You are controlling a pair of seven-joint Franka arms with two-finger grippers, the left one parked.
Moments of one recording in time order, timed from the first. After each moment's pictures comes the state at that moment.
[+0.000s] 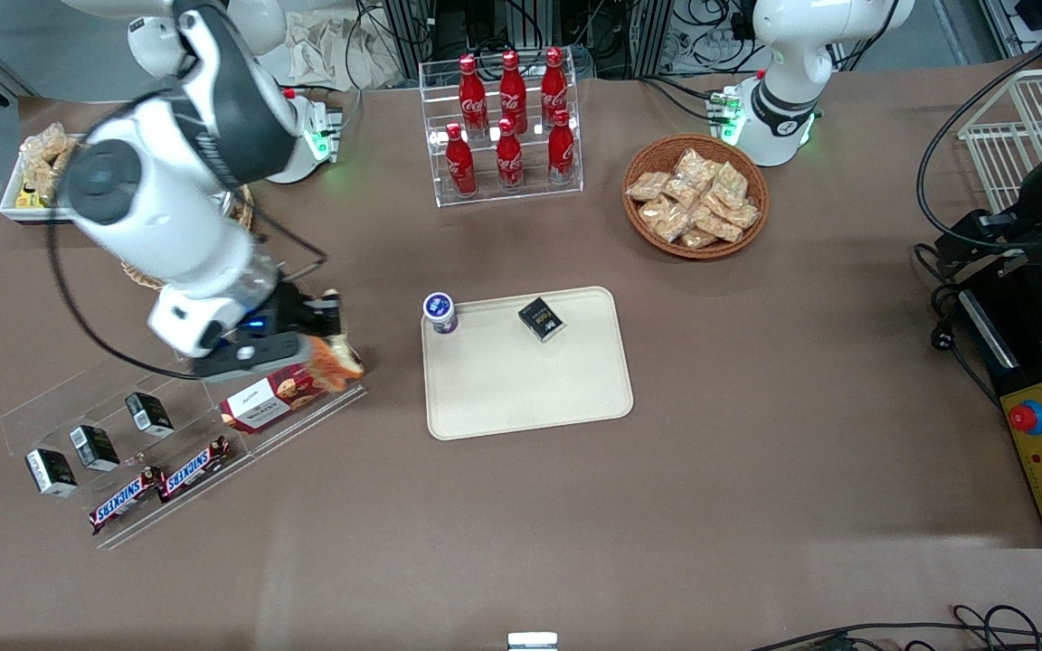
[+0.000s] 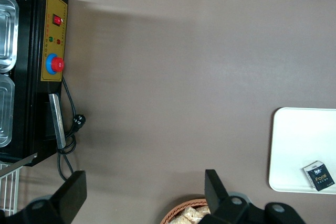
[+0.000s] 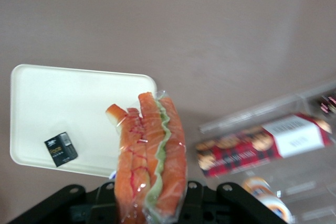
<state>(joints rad) 0.41 0.19 0.01 -1.67 0.11 1.95 0.16</state>
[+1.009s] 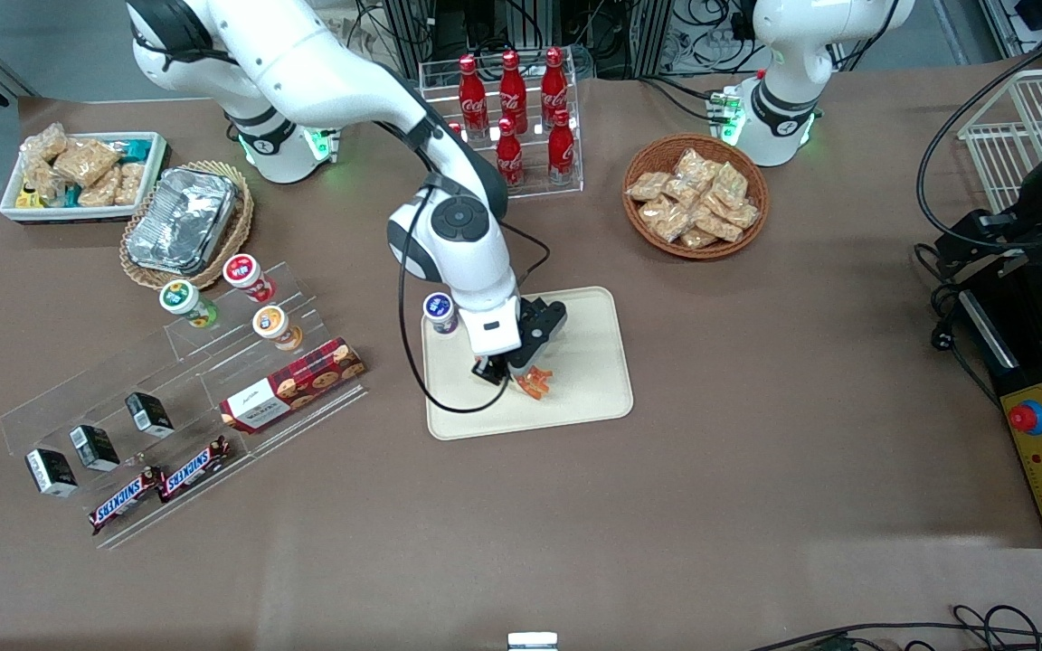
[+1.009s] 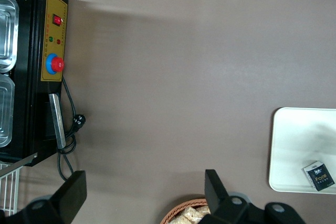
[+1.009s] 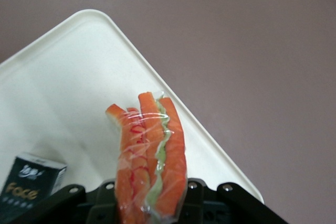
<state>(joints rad) 0.73 0.61 0.01 -1.66 -0.13 2.55 -0.17</state>
